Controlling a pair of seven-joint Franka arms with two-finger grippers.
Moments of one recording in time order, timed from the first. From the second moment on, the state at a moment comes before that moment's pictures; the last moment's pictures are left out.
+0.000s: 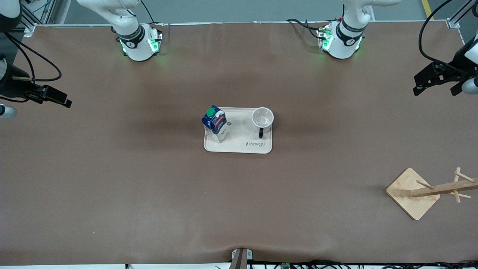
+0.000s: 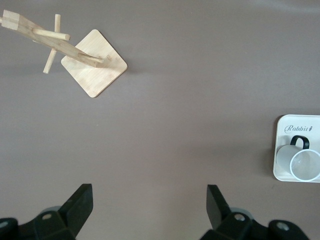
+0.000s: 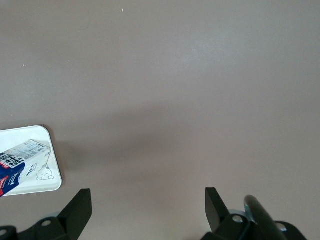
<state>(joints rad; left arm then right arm) -0.10 -0.04 0.03 -1.52 0.03 1.55 -0.04 -0.03 -0.02 -0.02 -1.67 0.07 1.57 0.13</state>
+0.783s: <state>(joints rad) -0.11 0.03 0.01 -1.54 -0.03 1.54 -0.04 0.03 -0.02 -0.02 -1.67 0.00 1.57 0.13</state>
